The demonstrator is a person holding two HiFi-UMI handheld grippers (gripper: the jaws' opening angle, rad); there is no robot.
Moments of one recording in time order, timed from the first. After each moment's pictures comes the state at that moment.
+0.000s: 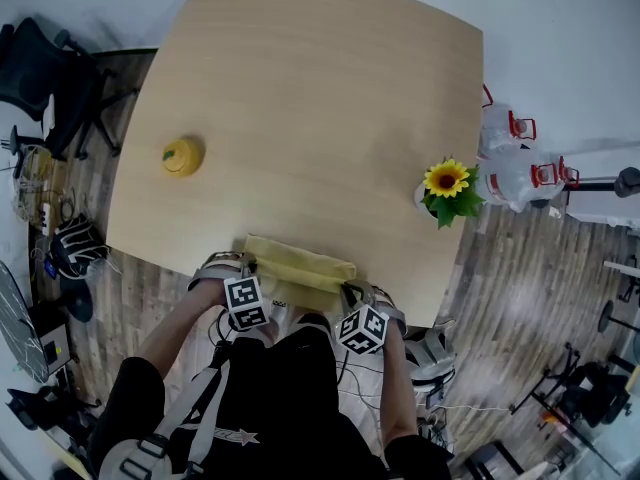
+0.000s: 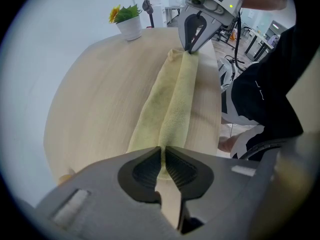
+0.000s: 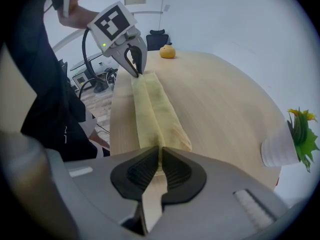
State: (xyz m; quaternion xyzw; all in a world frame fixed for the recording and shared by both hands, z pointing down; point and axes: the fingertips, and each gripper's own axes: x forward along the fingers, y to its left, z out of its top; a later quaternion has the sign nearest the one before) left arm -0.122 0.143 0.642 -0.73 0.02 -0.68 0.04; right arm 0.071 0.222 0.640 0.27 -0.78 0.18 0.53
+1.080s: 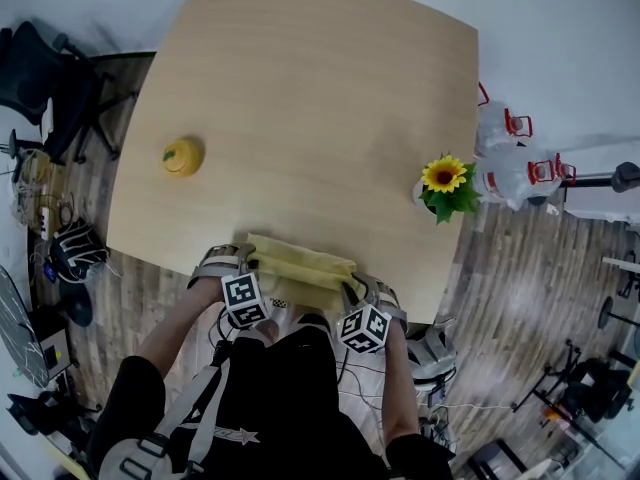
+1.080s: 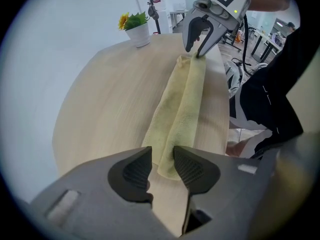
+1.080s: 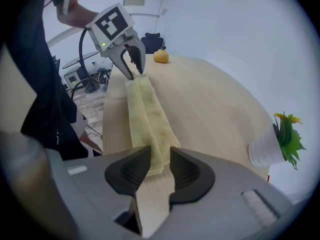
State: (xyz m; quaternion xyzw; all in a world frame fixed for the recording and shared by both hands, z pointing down) left arm -0.120 0.125 0.632 -0.75 0.07 -0.65 0.06; right arm 0.079 0.211 0.631 0.32 -0.77 0.14 0.53
